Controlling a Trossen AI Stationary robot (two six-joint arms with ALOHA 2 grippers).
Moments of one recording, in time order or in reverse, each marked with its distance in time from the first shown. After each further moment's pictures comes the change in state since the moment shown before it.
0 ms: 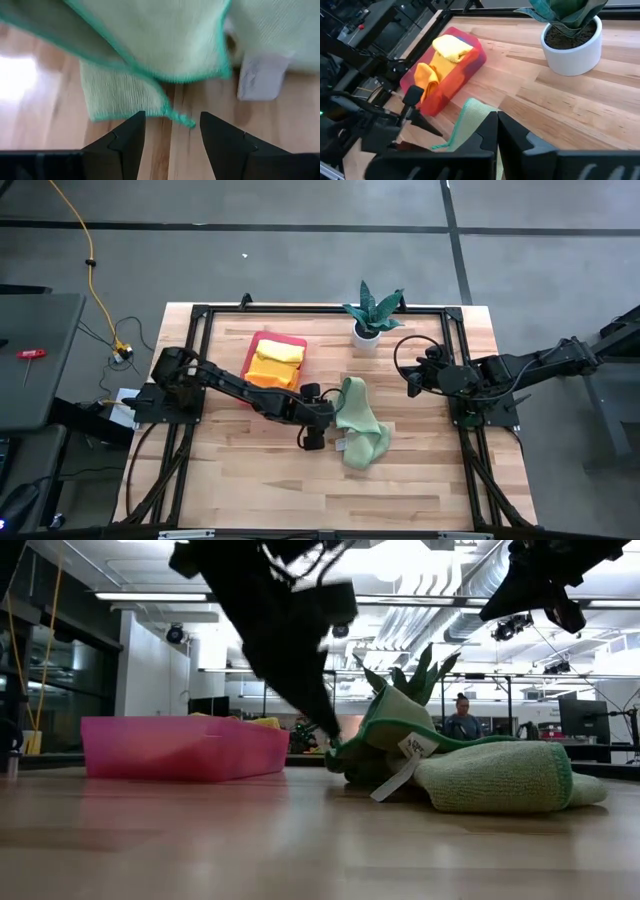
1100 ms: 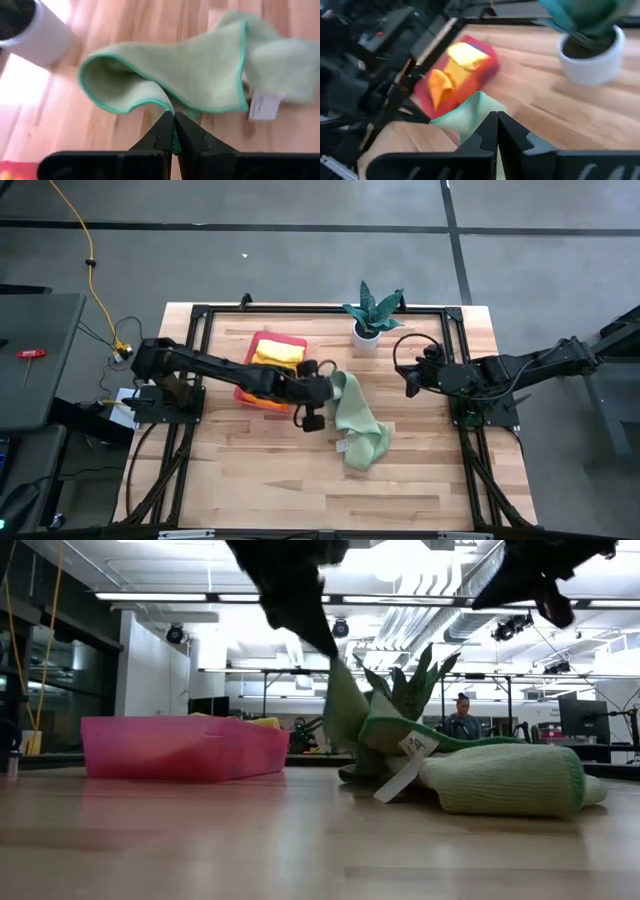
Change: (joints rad) left arm 0.073 -0.145 0.122 -0.199 0.000 0.052; right arm 0.000 0.011 0.000 0.085 0.001 -0.041
